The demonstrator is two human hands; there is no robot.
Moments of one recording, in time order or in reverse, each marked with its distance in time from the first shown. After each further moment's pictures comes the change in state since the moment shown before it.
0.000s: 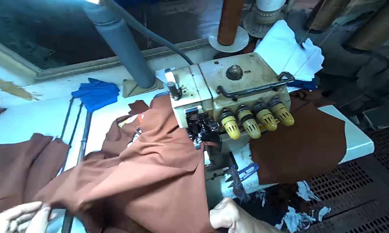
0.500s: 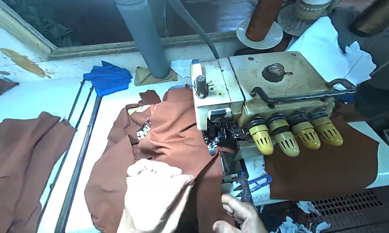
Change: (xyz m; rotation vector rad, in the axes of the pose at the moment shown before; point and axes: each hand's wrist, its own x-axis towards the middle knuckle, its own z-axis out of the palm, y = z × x) left_hand -0.012 0.125 0.097 -0.248 -0.099 0.686; right_hand -0.023 0.006 0.000 0.012 0.264 0.483
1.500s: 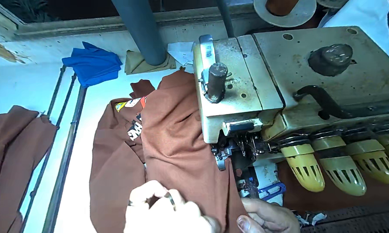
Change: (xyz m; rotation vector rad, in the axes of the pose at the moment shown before) left_hand 0.036 0.039 -0.030 -0.101 -0.395 -0.122; right_hand 0.026 -0.023 -0.015 0.243 0.131 -0.097
